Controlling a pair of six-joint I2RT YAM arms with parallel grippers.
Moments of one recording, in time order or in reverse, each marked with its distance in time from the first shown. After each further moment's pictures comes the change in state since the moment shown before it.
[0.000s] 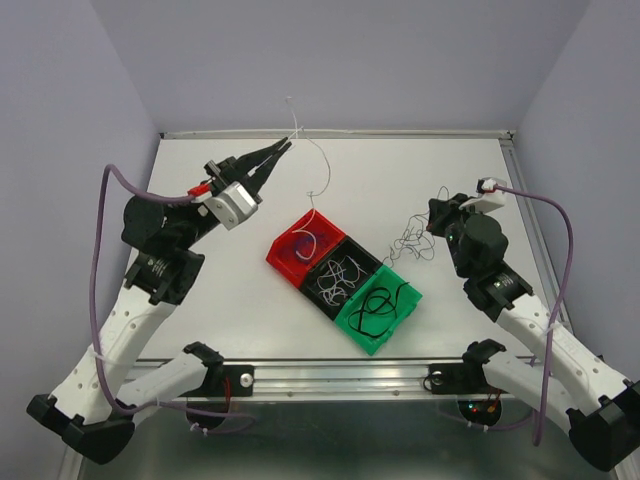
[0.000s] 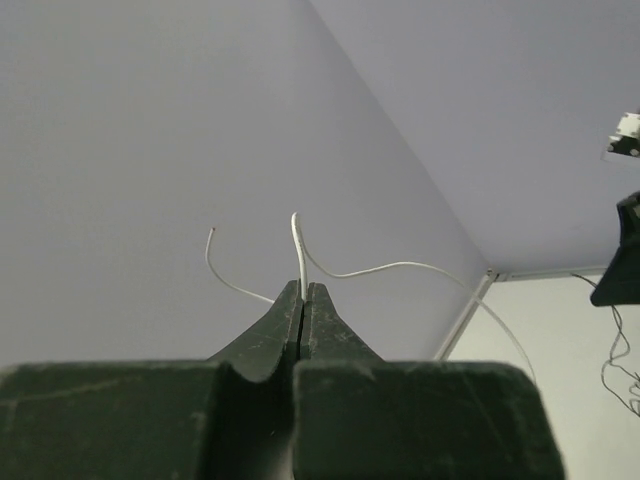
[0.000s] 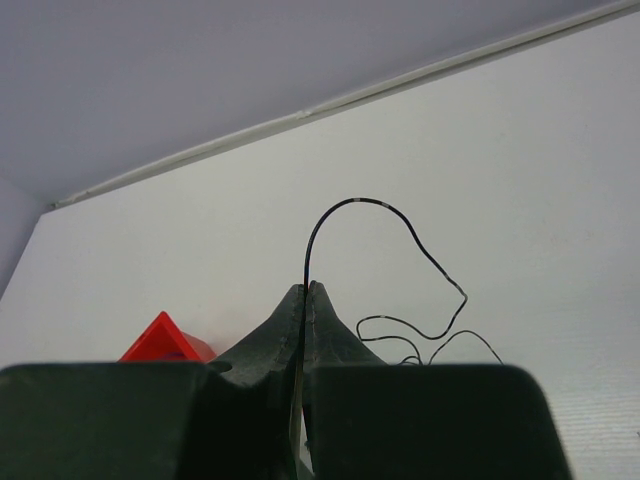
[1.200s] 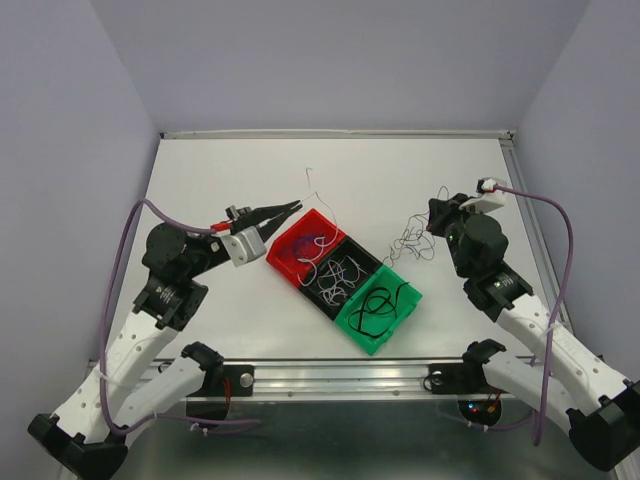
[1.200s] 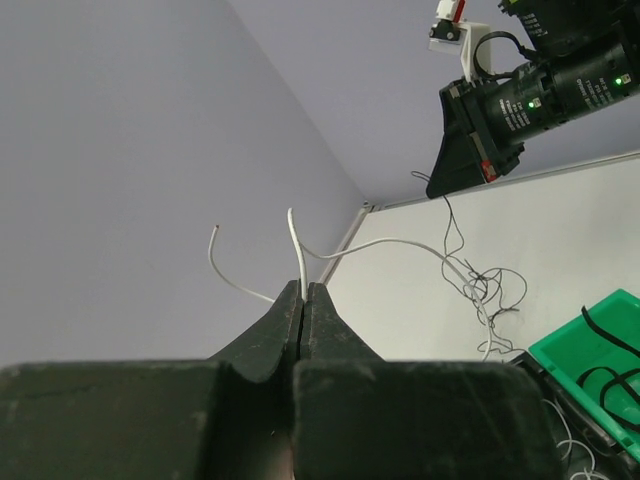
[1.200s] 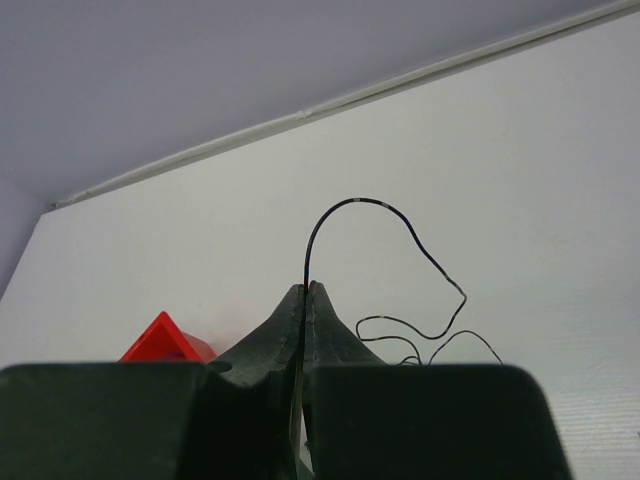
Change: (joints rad) left arm 0.000 -0.198 -0.342 -0.086 0.136 -0.038; right arm 0.000 0.000 0.000 0.000 0.000 0.000
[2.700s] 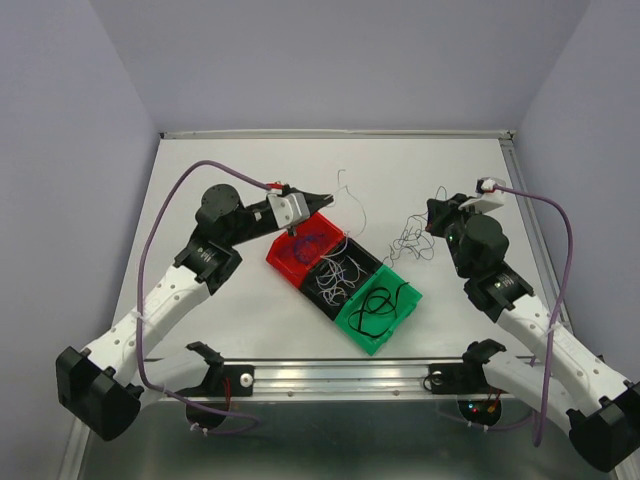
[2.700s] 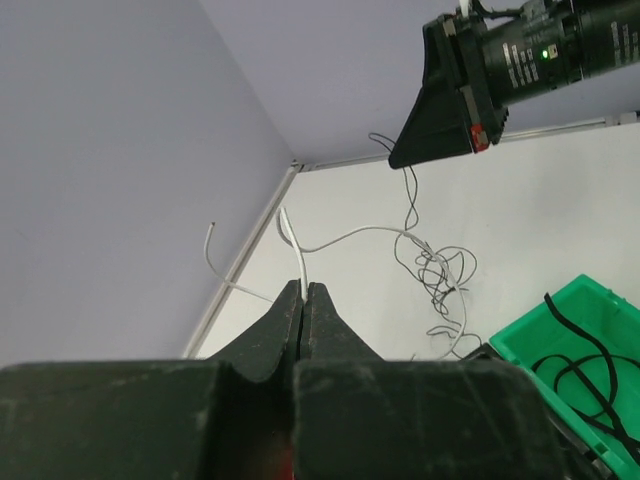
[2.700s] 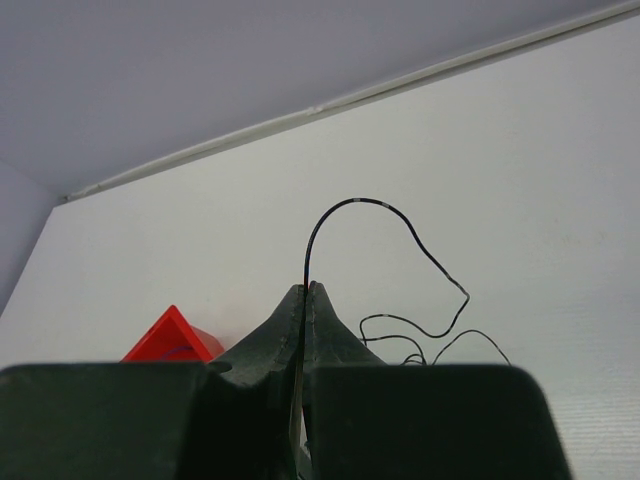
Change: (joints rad) left arm -0.045 0.314 0.107 0.028 0.024 -0.047; right arm 0.000 -0.003 0.000 0.000 -0.026 0.002
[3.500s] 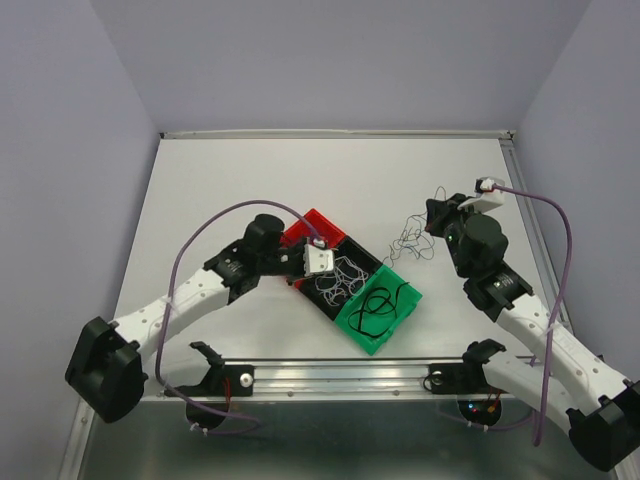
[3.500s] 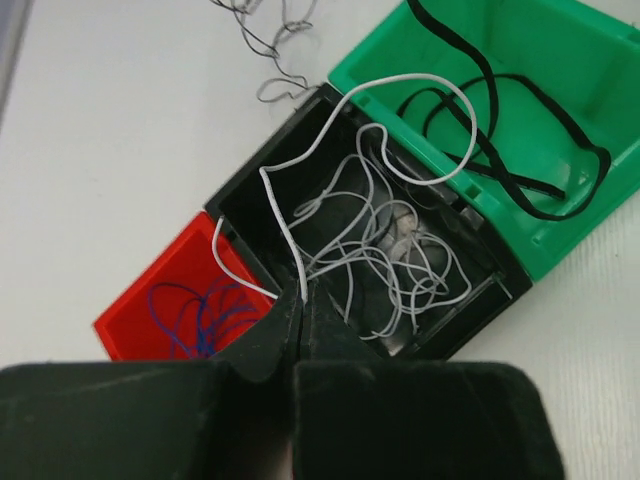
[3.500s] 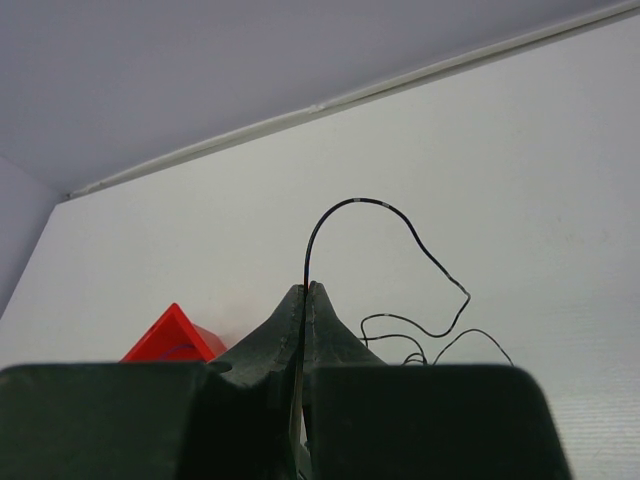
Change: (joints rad) left arm -0.079 0.026 -0.258 -0.354 -0.074 0.323; right arm 0.000 0.000 0.000 0.000 -0.008 0.003
